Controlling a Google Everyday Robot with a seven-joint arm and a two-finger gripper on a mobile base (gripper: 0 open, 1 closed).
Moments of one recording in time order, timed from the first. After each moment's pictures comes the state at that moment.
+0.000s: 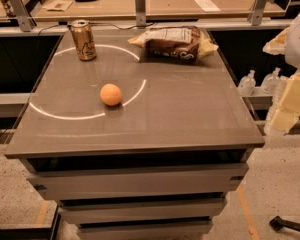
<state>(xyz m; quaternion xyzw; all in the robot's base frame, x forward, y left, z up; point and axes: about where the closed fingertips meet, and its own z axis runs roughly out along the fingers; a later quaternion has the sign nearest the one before) 0.438 -0.217 0.976 -0.60 0.78 -0.03 0.16</state>
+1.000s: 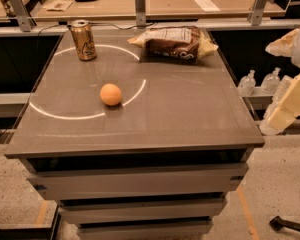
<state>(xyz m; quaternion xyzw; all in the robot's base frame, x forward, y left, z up) 0.442 -0.218 0.975 -0.58 0.79 0.01 0.22</state>
